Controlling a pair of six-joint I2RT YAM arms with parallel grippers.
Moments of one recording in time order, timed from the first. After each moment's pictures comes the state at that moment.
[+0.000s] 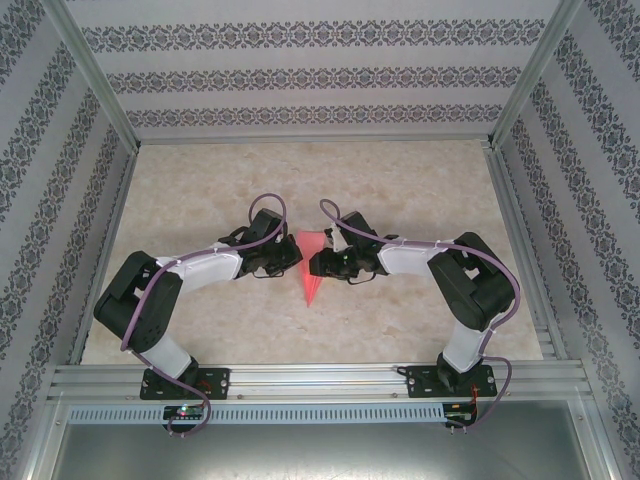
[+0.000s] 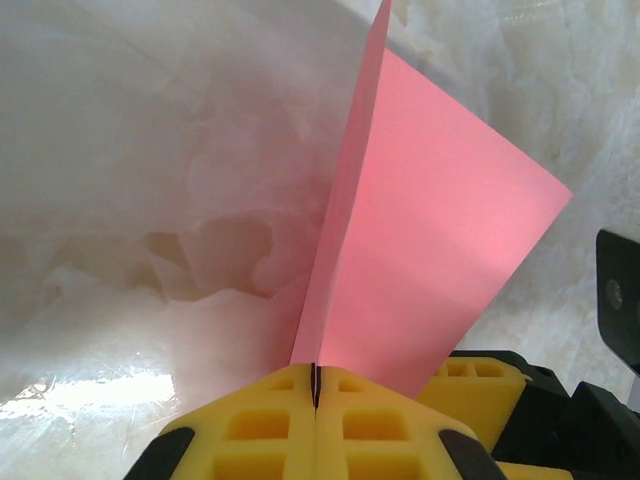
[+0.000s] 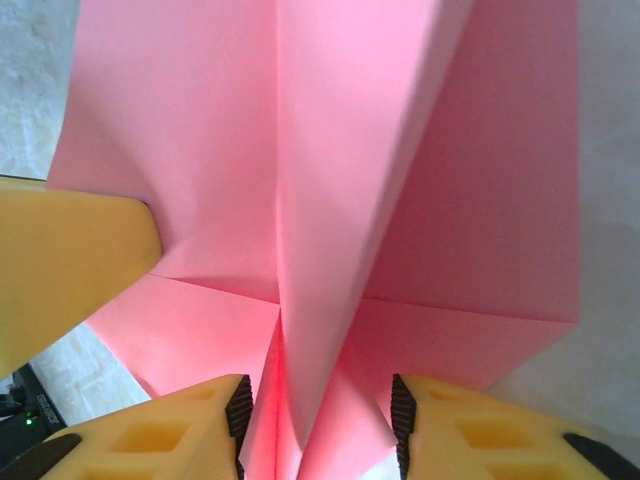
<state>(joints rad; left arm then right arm) -0.54 1.61 0.85 -0.14 0.24 -1.01 0.62 1.77 0.89 -0.07 -0.51 0.68</state>
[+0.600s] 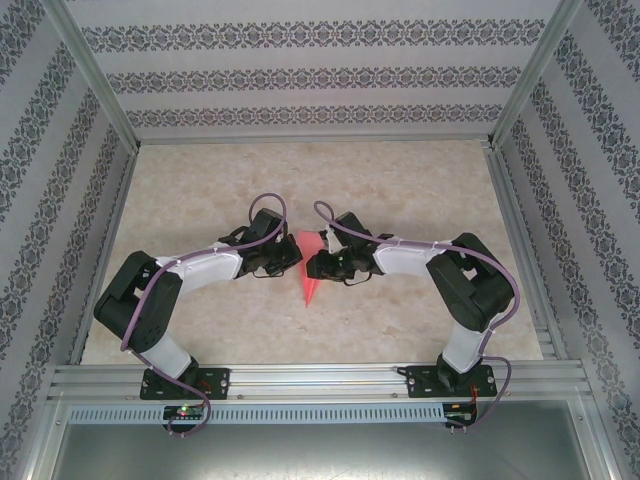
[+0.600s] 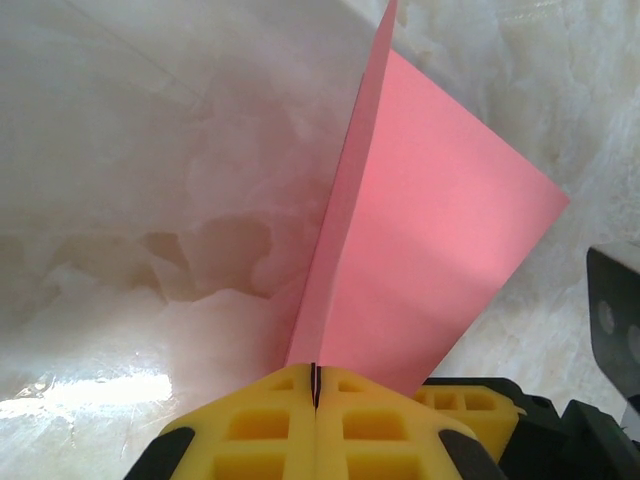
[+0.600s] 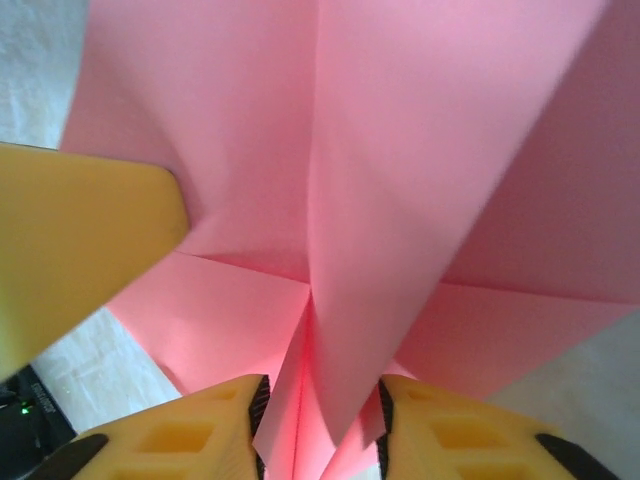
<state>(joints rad) -0.54 1.61 0.85 -0.14 0.24 -1.01 0.66 1.78 0.92 -0.14 -0.49 0.68</state>
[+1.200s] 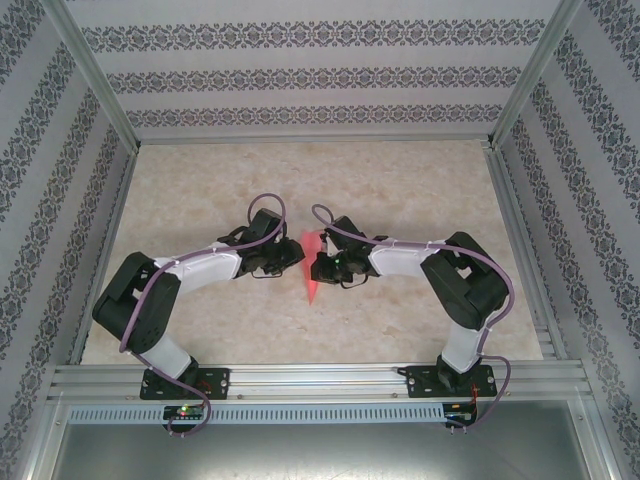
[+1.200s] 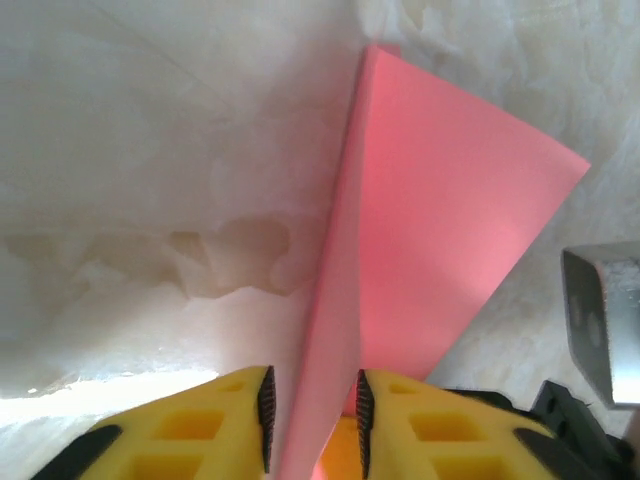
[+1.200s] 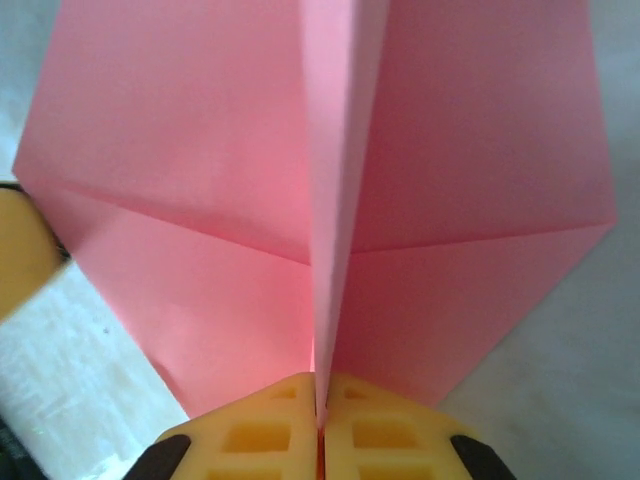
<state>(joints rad) -0.53 1.59 0.85 -0.19 0.21 -0.99 0.69 1.79 0.94 -0.18 -0.39 0.74</state>
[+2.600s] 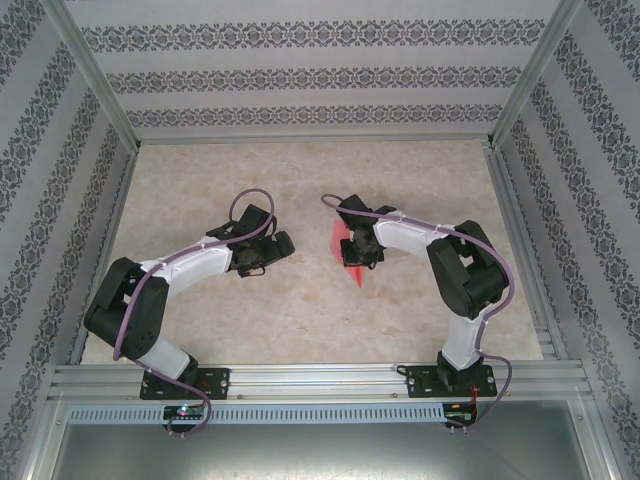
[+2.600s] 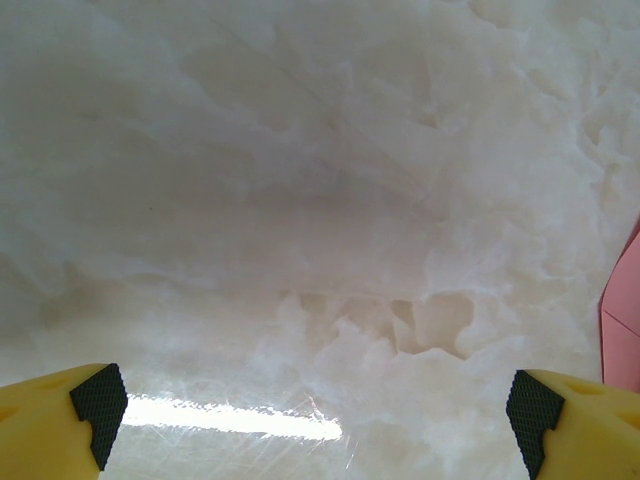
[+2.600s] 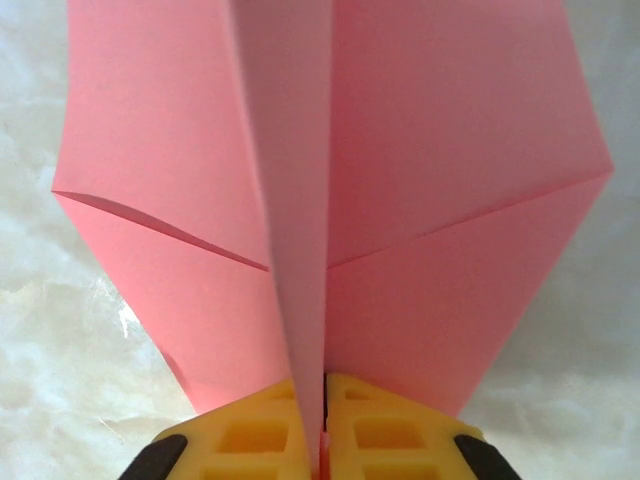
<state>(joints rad) -0.48 1.56 0.89 -0.42 0.01 -0.91 0.55 1.86 1.17 -0.67 -0.03 0.47</state>
